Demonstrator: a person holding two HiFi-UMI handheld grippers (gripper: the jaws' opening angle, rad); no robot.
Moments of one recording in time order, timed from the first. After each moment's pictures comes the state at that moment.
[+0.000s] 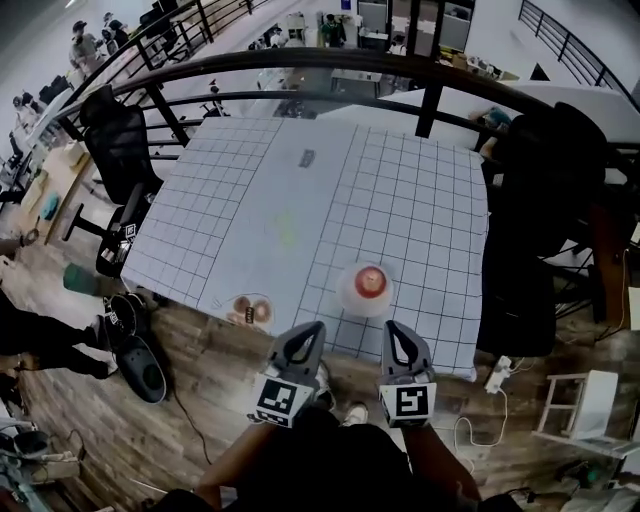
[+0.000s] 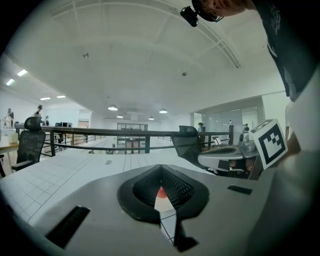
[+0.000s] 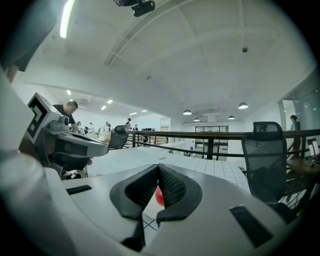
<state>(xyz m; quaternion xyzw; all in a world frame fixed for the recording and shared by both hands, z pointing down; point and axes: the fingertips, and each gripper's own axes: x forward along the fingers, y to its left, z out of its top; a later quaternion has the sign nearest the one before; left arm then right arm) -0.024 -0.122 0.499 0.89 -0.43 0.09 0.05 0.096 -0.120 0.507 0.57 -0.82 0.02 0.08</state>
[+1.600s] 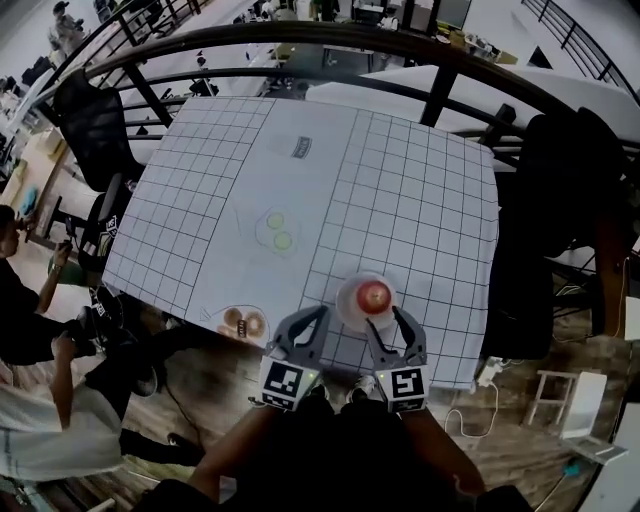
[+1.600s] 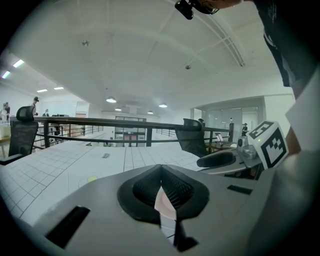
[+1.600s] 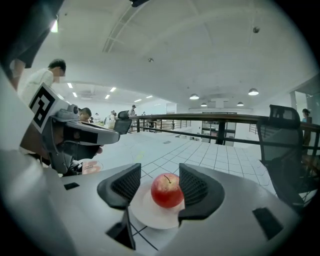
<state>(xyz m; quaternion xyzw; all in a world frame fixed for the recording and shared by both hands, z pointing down) -0.022 -0.218 0.547 0.90 -0.42 0.11 0.08 0.078 -0.208 0.573 0.54 -0.83 0.07 0.15</state>
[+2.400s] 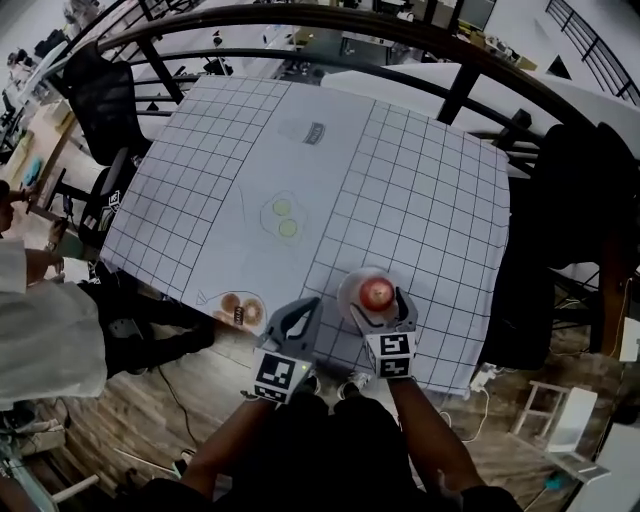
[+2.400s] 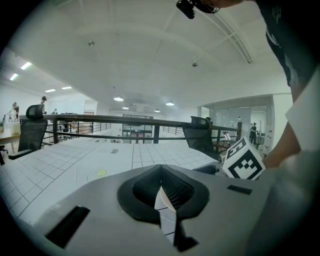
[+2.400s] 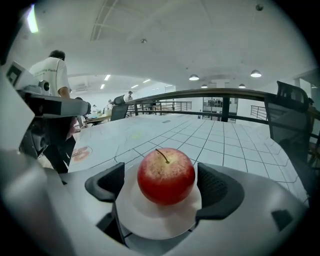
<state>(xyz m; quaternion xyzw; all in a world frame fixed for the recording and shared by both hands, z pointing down) -0.038 -0.224 0.563 0.88 -0.45 0.12 0.10 0.076 -0.248 0.667 0.52 -0.81 0.17 0.22</state>
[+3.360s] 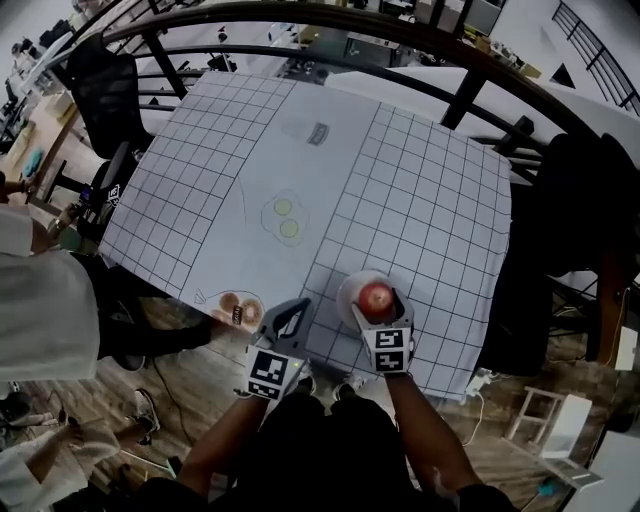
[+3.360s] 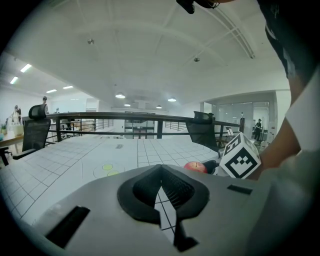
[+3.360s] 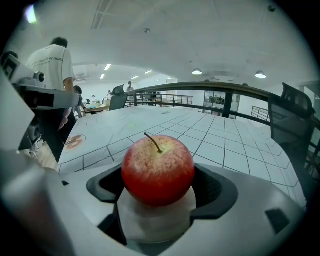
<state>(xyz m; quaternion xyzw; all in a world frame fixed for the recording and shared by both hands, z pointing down) -0.059 -0.227 0.584 0.87 -0.46 0.14 0.10 0.075 -0.258 0.690 0.51 -0.80 0.16 0.27</state>
